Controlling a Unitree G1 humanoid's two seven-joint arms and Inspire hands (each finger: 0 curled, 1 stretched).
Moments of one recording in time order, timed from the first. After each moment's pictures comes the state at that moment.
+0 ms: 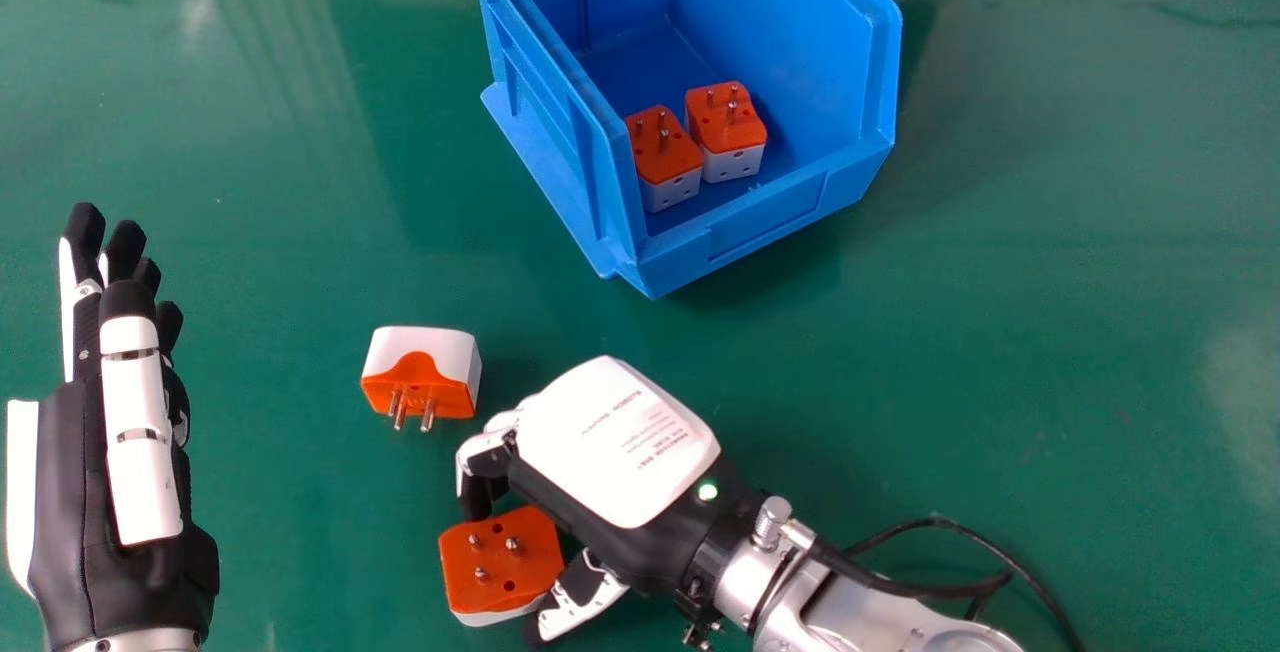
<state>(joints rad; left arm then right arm) 0.43 0.00 0.25 -0.26 -0.16 -0.32 -0.07 -0.27 -0.20 0.74 0.40 -0.99 -0.29 -0.26</state>
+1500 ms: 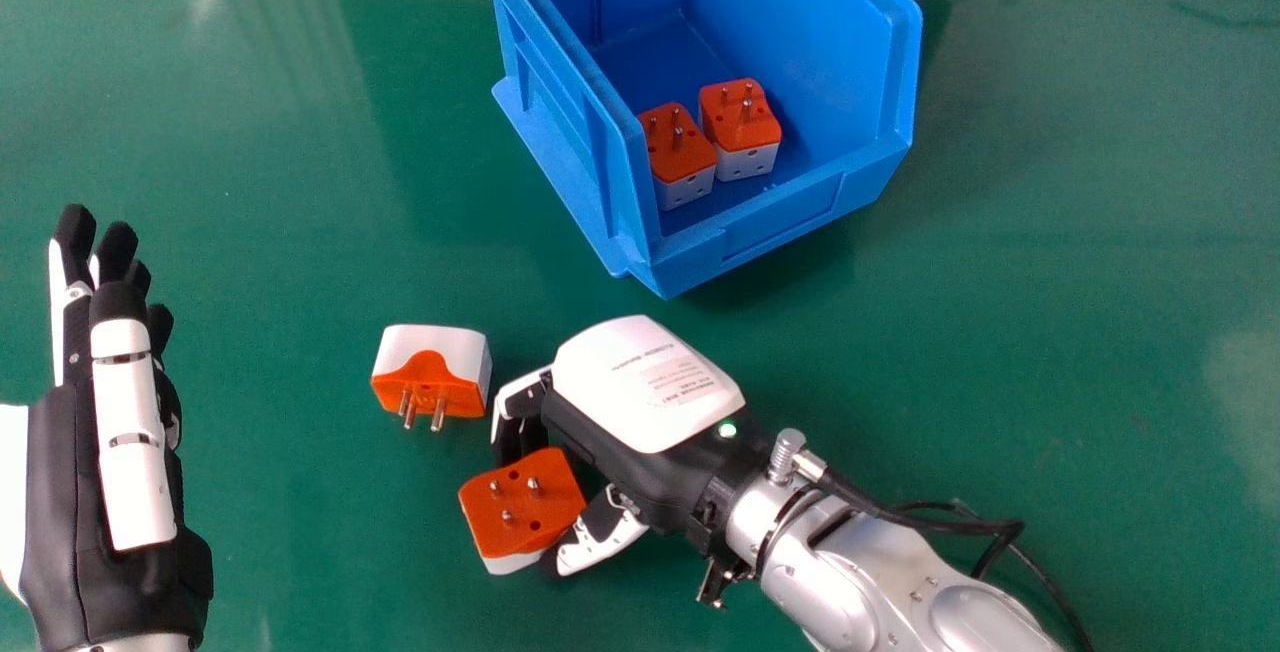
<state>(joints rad) 0.45 0.00 0.24 -0.29 -0.15 -0.31 -0.05 -0.31 -0.19 0.68 0.36 -0.88 -0.20 -0.10</state>
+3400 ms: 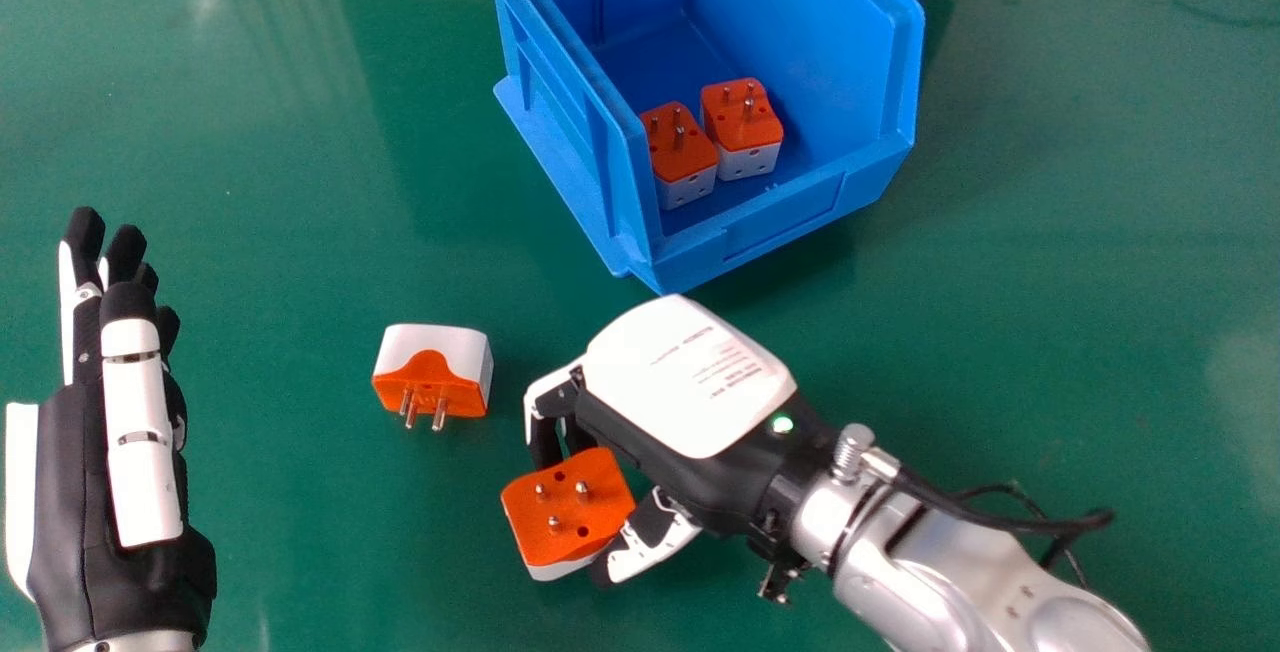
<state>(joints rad) 0.44 0.01 0.25 -0.26 -0.15 -0.32 -0.04 -0.18 -0.37 0.60 -0.02 -0.90 -0.21 0.04</state>
